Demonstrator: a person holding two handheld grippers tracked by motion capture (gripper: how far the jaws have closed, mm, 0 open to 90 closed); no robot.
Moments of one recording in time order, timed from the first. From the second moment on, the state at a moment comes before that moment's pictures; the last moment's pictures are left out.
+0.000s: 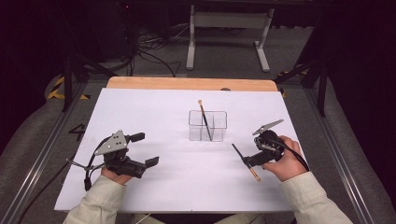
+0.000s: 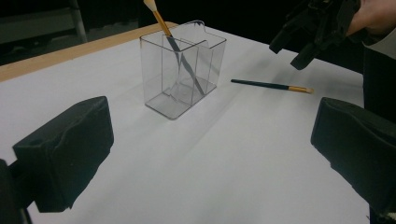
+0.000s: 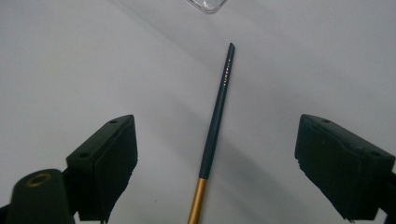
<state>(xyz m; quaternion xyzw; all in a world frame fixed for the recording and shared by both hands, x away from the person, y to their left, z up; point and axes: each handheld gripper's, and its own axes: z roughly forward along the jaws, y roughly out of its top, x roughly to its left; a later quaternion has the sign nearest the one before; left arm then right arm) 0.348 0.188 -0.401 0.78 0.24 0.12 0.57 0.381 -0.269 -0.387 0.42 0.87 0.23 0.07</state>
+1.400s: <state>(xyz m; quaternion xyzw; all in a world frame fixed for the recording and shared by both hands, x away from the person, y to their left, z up) 0.347 0.189 -0.400 0.78 0.24 0.12 0.57 0.381 -0.255 -0.414 0.43 0.89 0.14 0.06</state>
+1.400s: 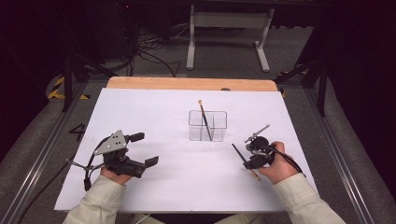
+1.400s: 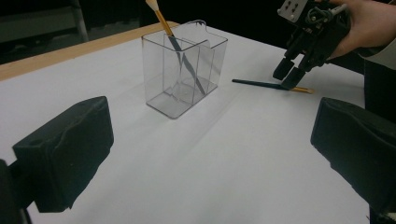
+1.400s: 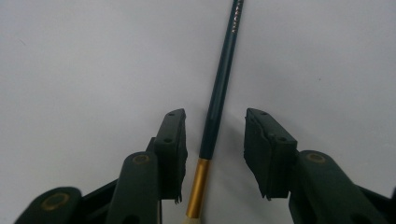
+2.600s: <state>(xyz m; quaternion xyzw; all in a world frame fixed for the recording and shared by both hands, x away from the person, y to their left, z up) 0.350 0.186 -0.398 0.78 0.23 0.09 0.57 0.379 -0.248 -0.406 0.39 0.91 0.12 0.05</state>
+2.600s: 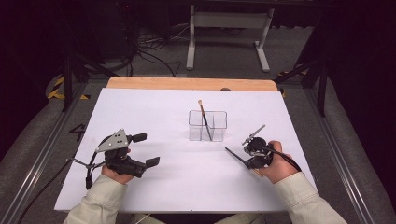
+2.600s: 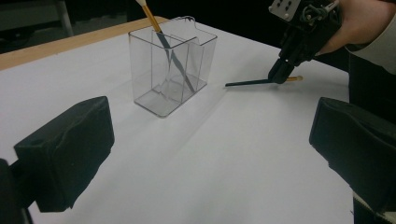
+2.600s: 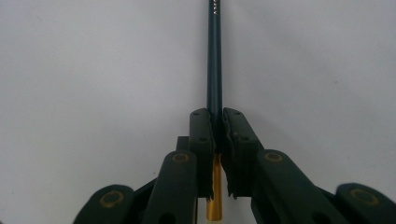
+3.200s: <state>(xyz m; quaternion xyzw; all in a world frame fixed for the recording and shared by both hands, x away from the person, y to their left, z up) 0.356 0.166 -0.390 0.80 0.19 0.06 0.57 0.370 -0.230 -0.367 0.25 0.95 0.15 0.05</state>
